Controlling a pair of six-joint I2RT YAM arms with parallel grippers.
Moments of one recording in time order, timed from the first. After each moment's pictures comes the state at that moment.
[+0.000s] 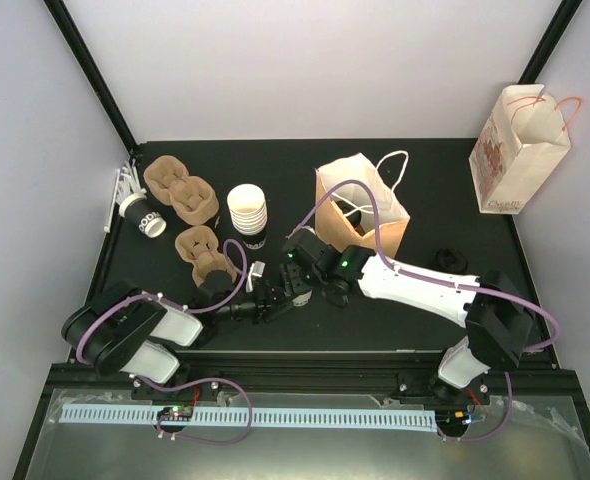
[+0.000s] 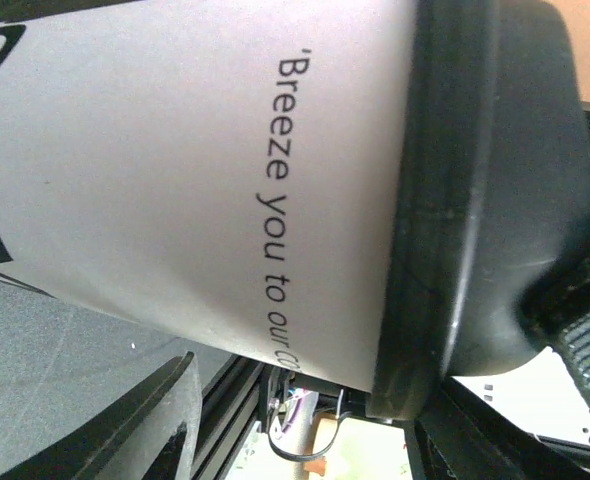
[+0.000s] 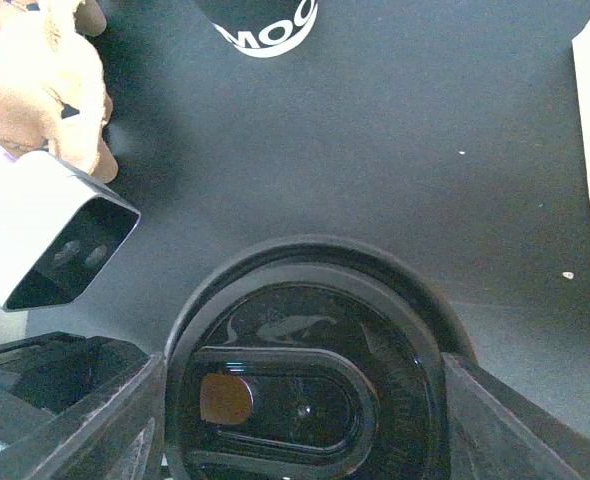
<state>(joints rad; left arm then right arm) -0.62 1.45 0.13 1.02 0.67 -1.40 1.03 1.58 1.14 -0.54 0.15 0.61</state>
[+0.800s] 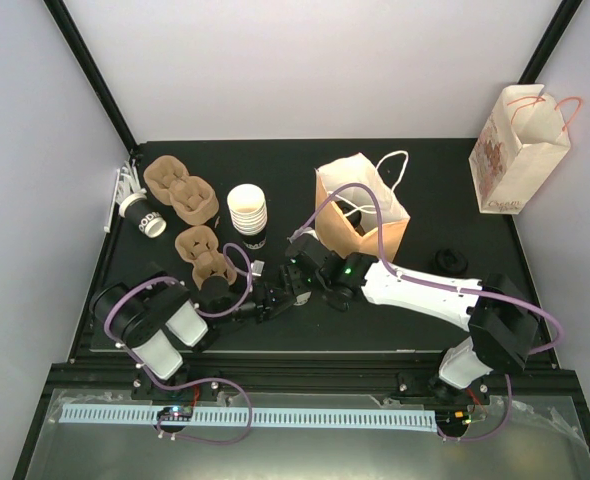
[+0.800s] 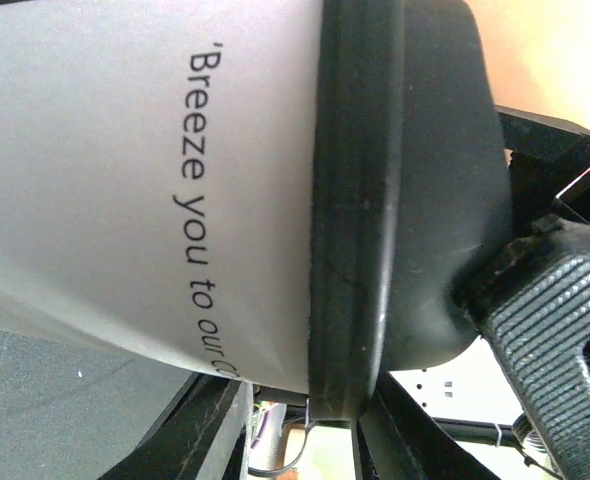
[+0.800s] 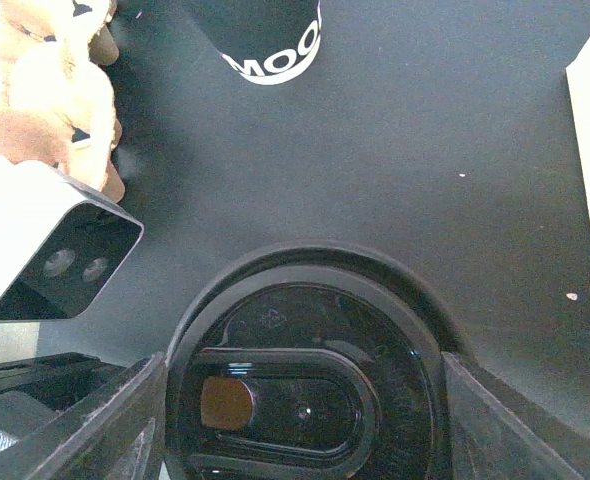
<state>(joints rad) -0.63 1.66 0.08 1.38 0.65 -1.47 1.04 1.55 1.06 -0.43 0.19 0.61</state>
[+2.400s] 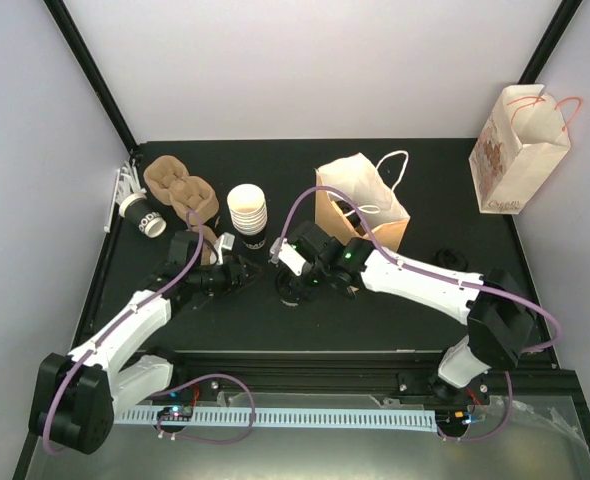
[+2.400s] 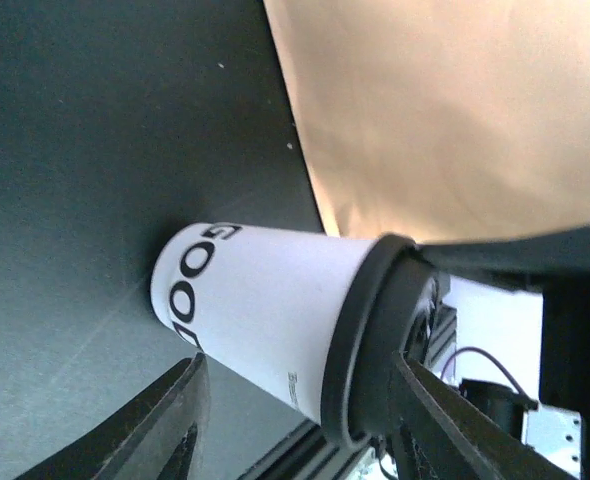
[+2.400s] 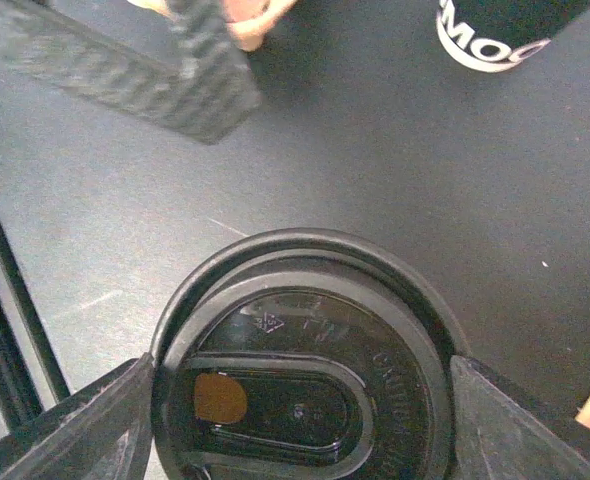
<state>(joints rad) -0.27 1.01 0.49 -0.23 0.71 -0.79 0.99 1.56 1.17 -0.59 -0.08 -0.08</state>
